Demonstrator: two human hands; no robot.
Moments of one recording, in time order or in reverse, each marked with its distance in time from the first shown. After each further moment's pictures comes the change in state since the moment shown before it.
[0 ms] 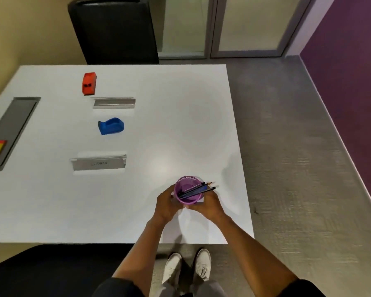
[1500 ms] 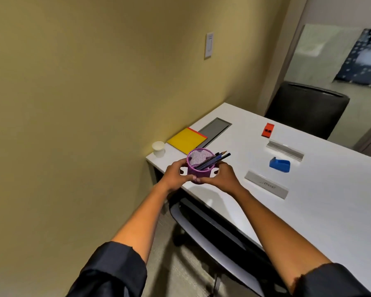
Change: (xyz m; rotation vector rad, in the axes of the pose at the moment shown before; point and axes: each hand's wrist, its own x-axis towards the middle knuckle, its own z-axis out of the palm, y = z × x) left_hand -0.311 -0.133 -0.468 -0.004 0.612 0.063; right_hand -0.134 -0.378 0.392 -0.230 -0.447 -0.564
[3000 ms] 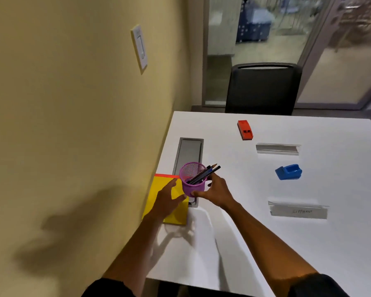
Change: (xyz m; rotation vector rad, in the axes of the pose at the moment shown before) left_hand 0.409 -0.156 -0.044 0.098 -0.441 -0.005; right_hand 0.359 0.080 0.053 0.091 0.401 0.365
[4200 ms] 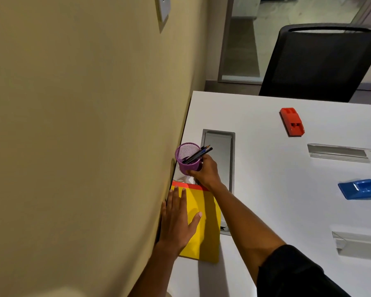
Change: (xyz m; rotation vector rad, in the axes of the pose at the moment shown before) left_hand 0.098 -0.125 0.008 0.605 0.023 -0.009; right_hand 0.229 0.027 0.148 0.029 0.053 0.085
